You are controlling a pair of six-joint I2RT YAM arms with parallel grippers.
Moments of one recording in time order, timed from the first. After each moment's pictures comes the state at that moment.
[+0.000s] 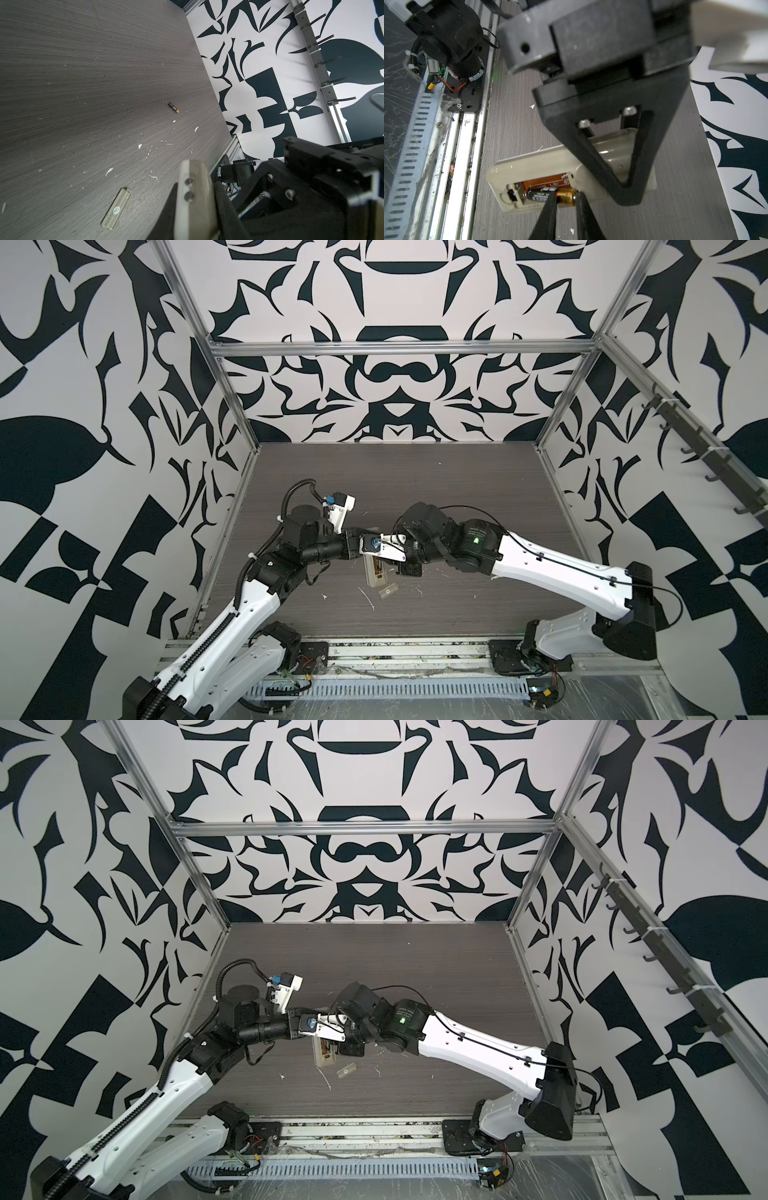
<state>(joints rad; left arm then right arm) -0.51 0.85 0.69 -0.27 0.65 -0.70 1.10 1.42 1.33 -0.66 -0.13 -0.49</state>
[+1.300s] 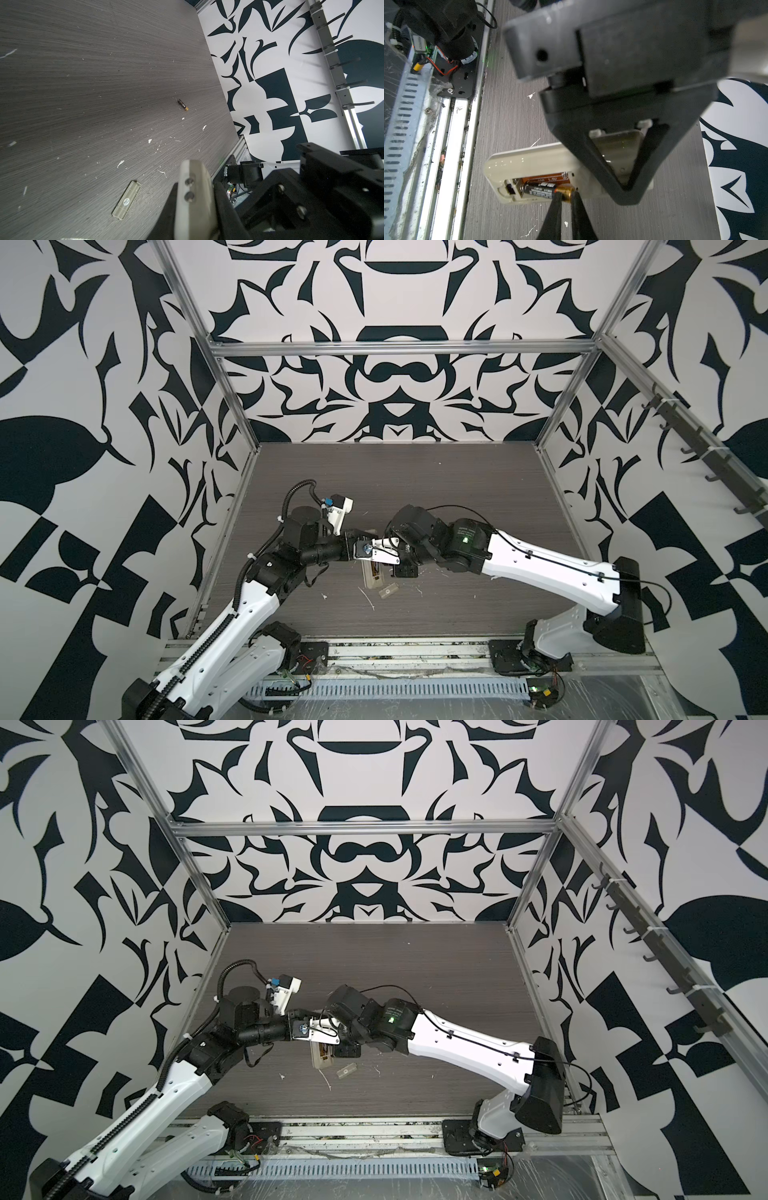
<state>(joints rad) -0.51 0.84 0.69 -0.33 0.61 -0.69 1.13 1.49 1.39 -0.72 -0.07 -0.53</state>
